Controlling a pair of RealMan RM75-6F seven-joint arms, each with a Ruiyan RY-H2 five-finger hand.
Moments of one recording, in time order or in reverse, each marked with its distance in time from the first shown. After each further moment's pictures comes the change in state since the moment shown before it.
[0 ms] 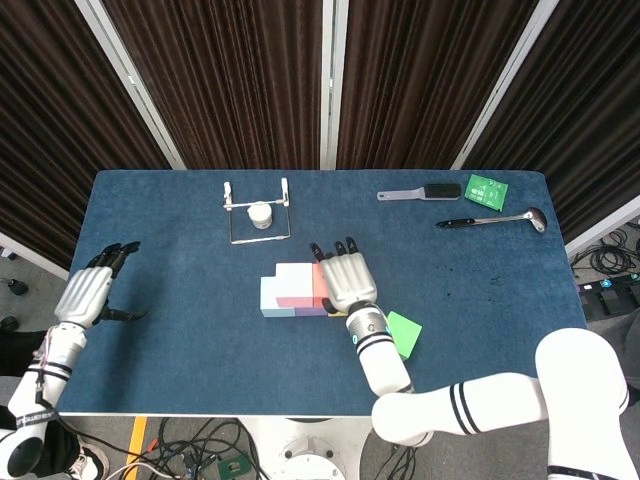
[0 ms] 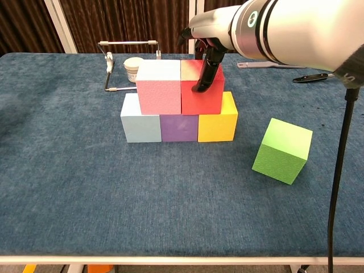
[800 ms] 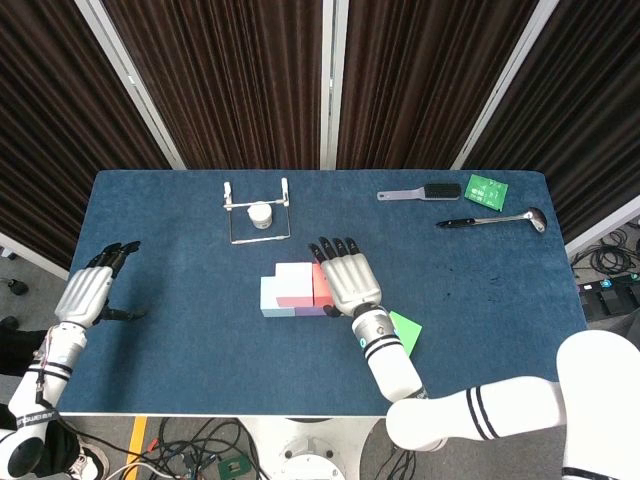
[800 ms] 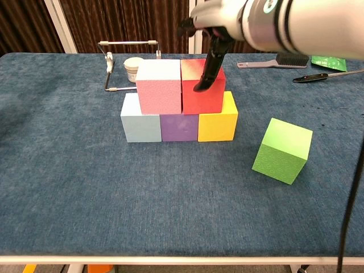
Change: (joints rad) left arm -0.001 0.001 -0.003 -0.007 -0.004 0.002 0.009; right arm -0.050 0.072 -0.004 -0.095 -0.086 -0.006 0.067
